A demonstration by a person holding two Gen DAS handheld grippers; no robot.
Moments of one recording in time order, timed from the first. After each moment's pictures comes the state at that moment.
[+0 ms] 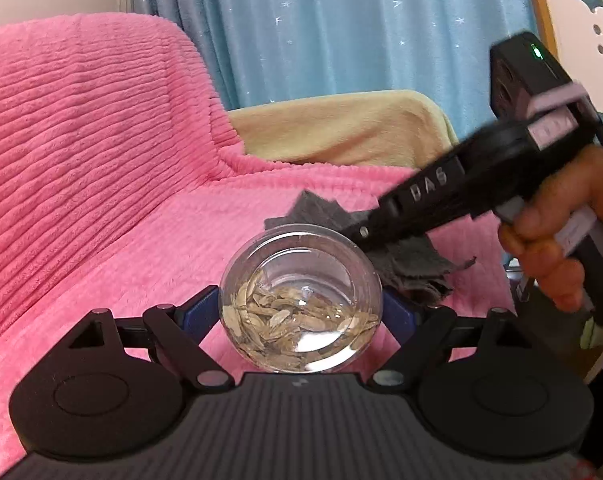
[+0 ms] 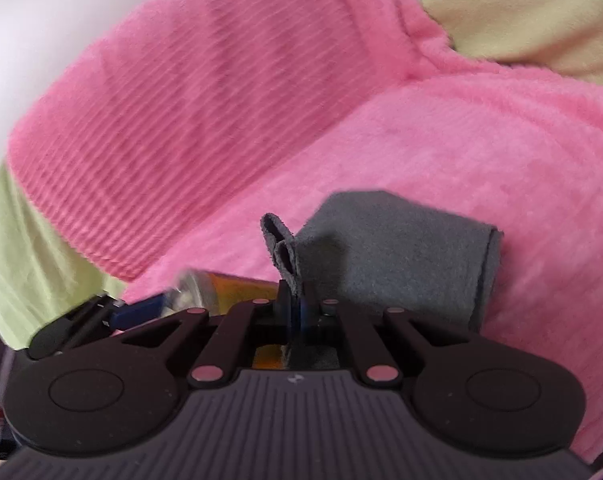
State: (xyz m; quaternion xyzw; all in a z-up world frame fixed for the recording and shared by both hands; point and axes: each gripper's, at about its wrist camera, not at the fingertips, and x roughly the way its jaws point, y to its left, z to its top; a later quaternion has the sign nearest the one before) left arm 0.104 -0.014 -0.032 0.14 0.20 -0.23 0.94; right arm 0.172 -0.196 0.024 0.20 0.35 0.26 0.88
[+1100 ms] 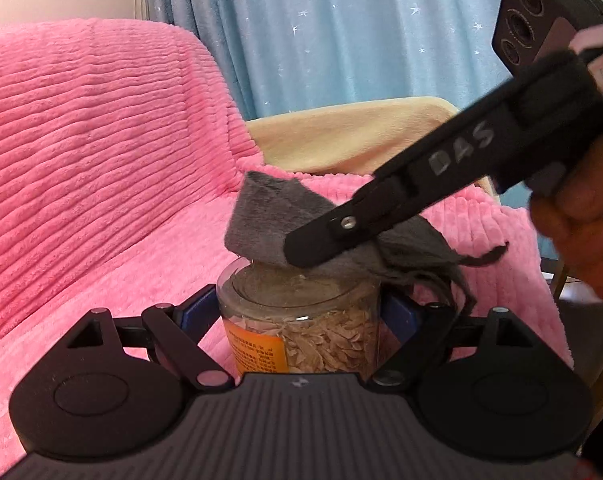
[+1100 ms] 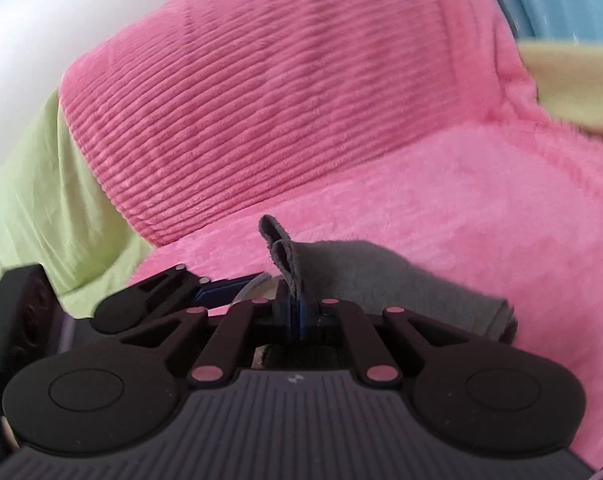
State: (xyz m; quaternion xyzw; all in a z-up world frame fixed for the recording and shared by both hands) left arm 0.044 -0.043 -0.015 0.14 0.17 -0.22 0.95; right arm 0.166 -0.160 0.031 0.11 0.31 0.36 0.87
